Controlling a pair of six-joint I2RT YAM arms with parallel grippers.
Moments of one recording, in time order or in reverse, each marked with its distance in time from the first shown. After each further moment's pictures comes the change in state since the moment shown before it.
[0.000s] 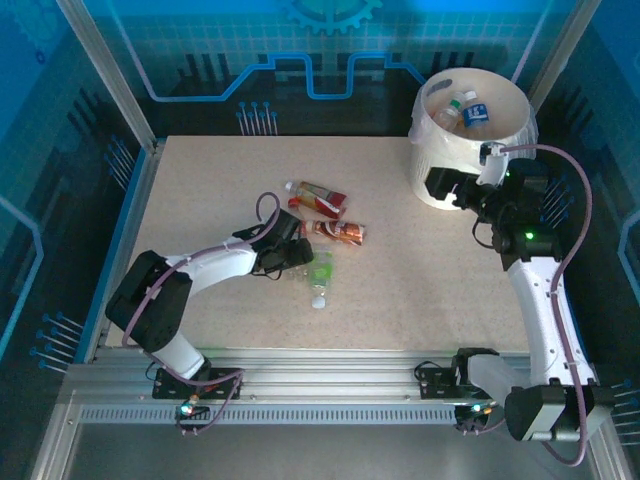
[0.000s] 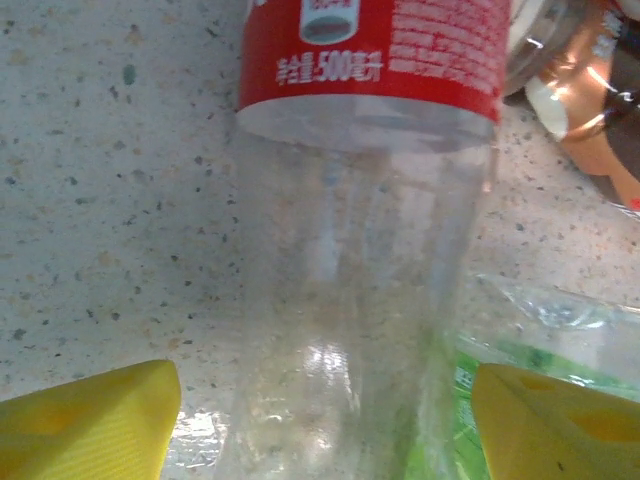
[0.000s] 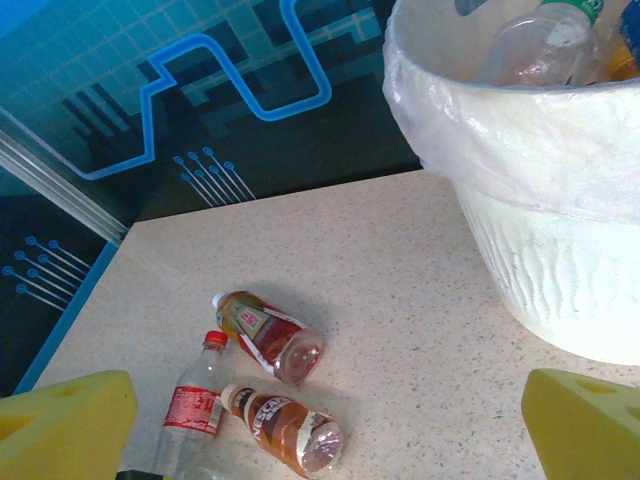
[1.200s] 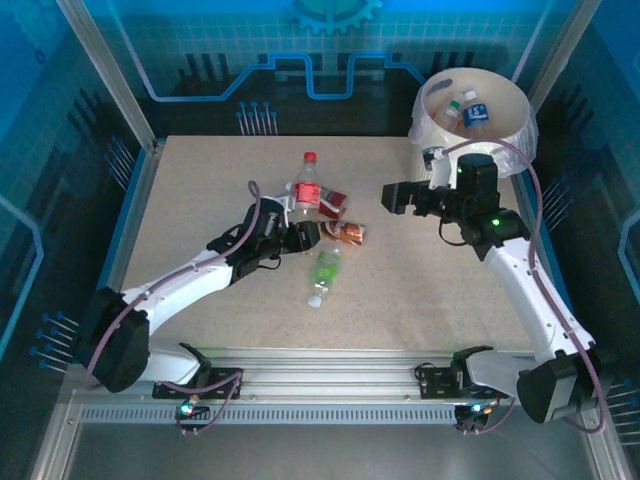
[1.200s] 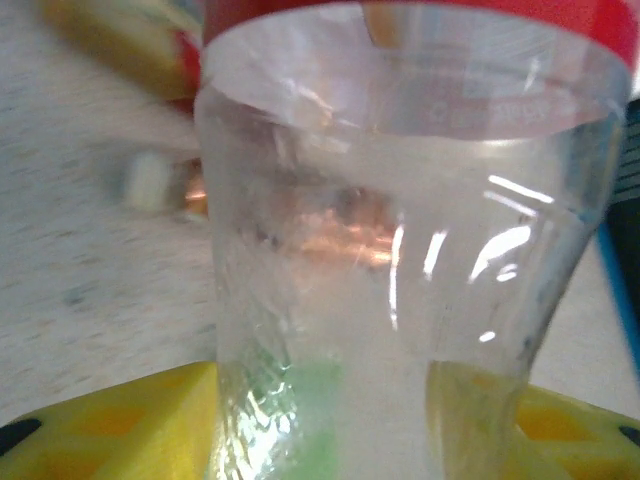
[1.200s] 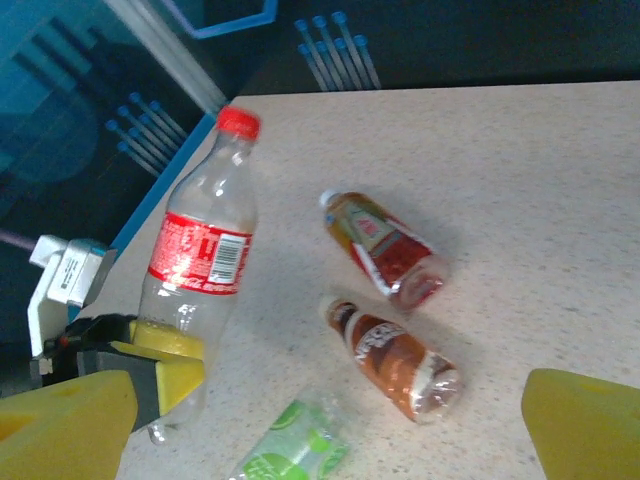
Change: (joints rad) left arm -0.011 -0.277 -0.065 0.275 0.212 0.156; right arm 0.269 0.127 0.040 -0.024 -0.071 -0.063
